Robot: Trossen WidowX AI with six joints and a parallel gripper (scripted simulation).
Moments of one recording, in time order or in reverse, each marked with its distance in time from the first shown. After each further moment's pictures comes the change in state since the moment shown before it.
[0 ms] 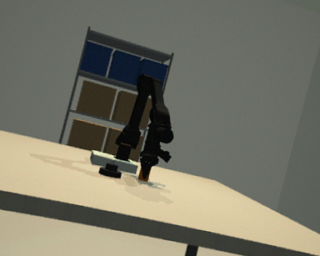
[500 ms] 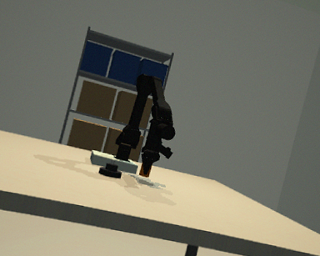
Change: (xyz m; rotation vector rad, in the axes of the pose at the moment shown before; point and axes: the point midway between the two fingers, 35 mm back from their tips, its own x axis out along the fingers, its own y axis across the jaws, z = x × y) arm -0.018 0.001 0.001 0.001 0.009 0.020
